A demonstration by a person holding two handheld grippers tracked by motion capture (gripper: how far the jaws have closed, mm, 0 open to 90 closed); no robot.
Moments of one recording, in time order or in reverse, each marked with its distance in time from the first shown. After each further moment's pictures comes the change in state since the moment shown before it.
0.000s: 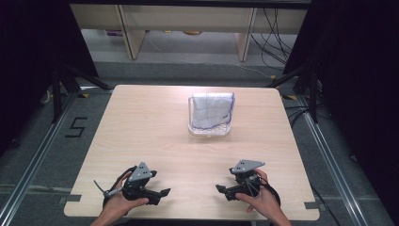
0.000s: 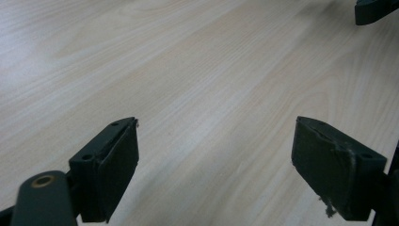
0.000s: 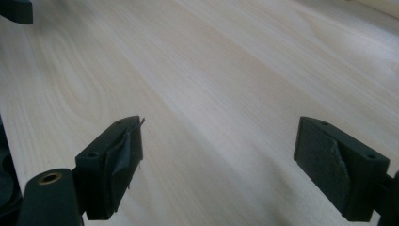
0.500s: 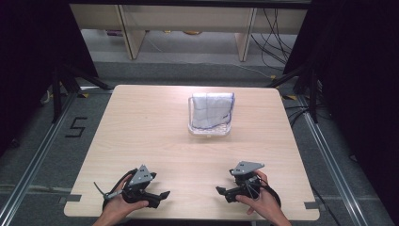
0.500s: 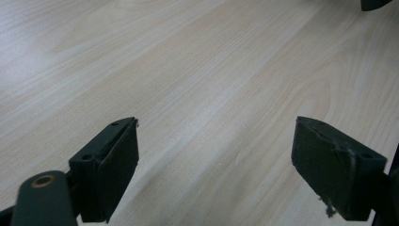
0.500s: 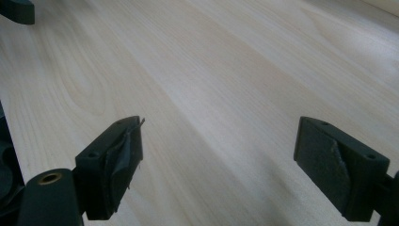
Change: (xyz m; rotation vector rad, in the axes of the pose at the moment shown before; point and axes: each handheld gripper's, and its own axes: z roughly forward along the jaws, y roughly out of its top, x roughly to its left) left arm -0.005 -0.004 0.000 0.013 0.010 0.024; right arm 0.003 -0.001 -0.001 0.005 -0.005 -0.022
